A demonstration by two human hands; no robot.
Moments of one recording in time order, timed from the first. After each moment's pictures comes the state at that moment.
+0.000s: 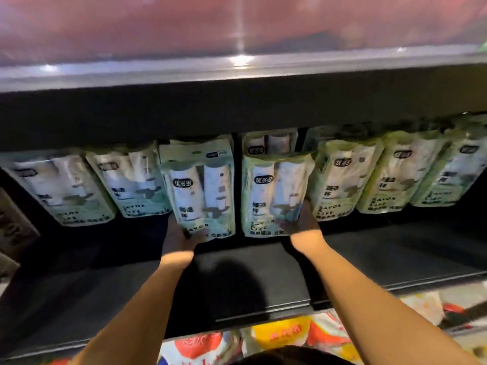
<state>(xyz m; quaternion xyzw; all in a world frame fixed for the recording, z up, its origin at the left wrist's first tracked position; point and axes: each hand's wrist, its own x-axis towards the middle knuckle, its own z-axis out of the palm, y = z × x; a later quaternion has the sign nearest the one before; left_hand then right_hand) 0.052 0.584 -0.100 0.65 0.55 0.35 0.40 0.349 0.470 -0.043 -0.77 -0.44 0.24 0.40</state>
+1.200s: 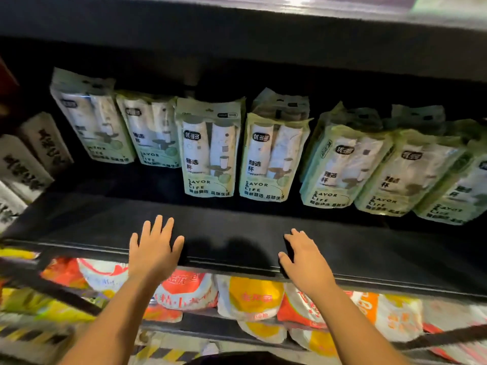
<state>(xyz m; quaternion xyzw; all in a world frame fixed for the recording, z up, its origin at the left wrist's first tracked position) 0.037 0.417 -0.087 0.69 0.72 0.03 0.10 0.363 0.343 -0.068 -0.74 -0.63 0.20 0.11</state>
